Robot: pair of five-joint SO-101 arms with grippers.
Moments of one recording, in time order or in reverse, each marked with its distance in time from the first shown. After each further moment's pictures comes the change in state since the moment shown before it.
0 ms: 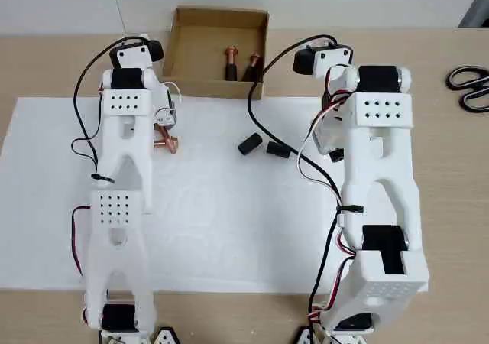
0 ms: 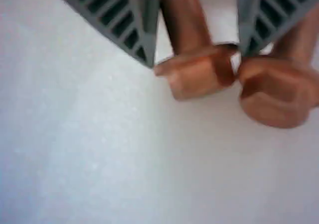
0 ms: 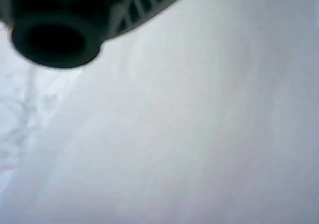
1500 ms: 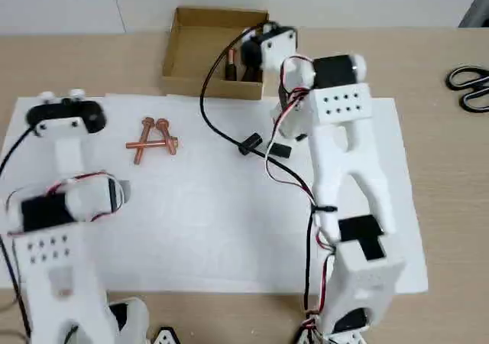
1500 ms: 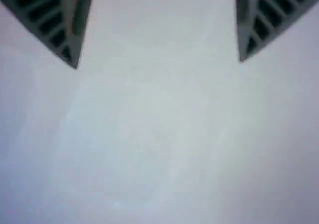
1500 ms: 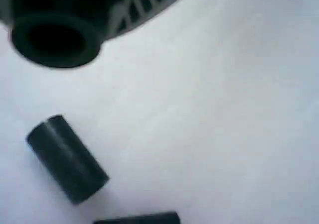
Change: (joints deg) left arm -13.5 -102.8 103.9 -13.6 -17.4; right arm -10.9 4.1 -13.1 0.0 2.0
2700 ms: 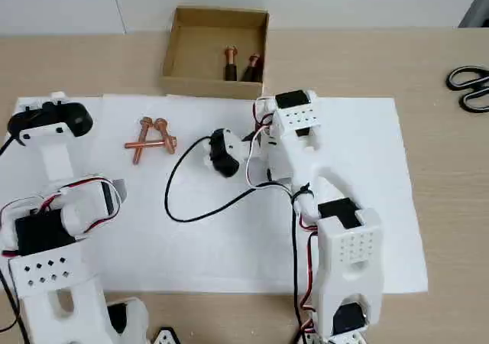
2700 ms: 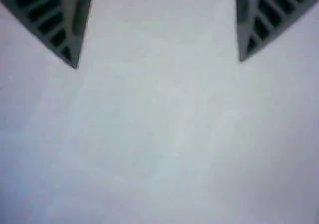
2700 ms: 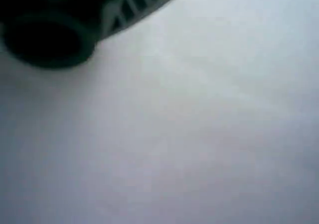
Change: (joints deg) left arm -1.1 -10.0 2.1 1.2 4.8; right arm -3.4 17.8 18.4 -13.6 61.5
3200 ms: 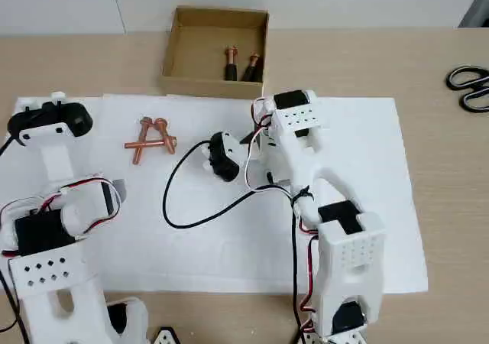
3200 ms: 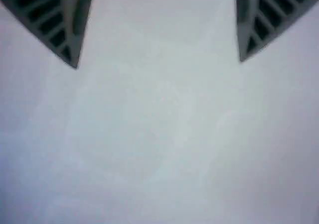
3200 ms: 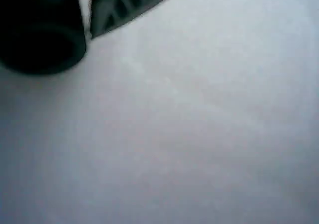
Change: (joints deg) left arm 0.0 0.0 0.0 0.0 0.0; right arm -0.9 -3.8 2.0 0.4 2.8
